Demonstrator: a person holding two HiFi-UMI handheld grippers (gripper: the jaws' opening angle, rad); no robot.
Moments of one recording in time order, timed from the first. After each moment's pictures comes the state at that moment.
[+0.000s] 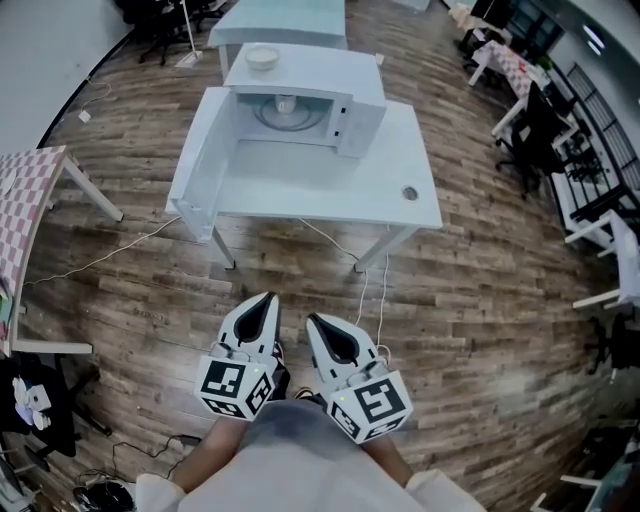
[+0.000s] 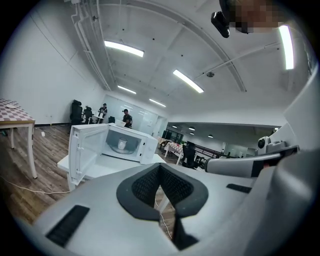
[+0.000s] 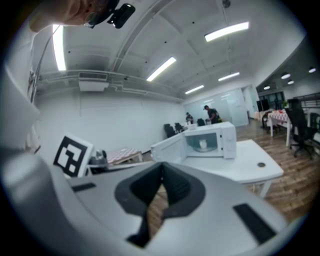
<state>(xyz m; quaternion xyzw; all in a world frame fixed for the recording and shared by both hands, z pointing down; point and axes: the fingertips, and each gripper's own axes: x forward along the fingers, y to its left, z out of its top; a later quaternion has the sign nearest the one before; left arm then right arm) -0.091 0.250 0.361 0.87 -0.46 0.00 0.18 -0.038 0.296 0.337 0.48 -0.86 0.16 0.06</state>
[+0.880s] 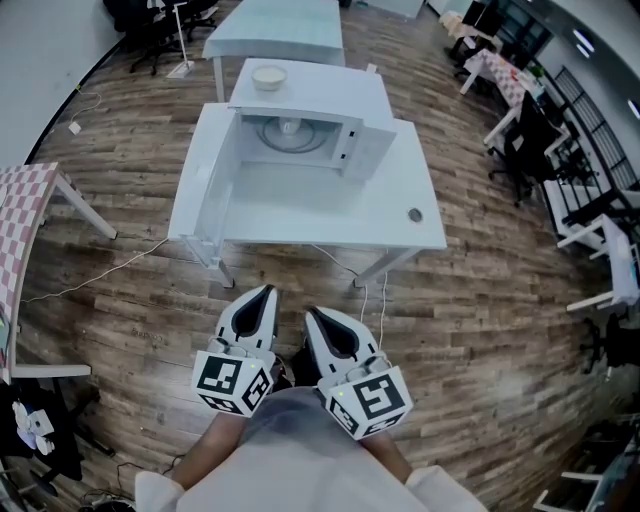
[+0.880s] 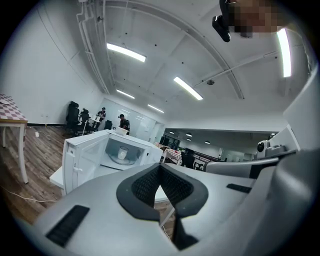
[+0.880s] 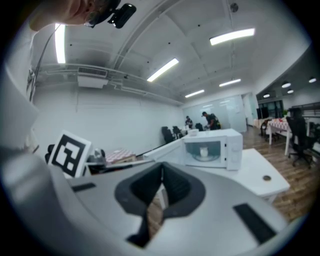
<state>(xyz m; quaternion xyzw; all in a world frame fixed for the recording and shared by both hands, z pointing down) -0.128 0.167 0.342 0.88 -0.44 -0.04 0.17 -0.075 0.215 0.322 0.50 -0.85 0.13 0.06</state>
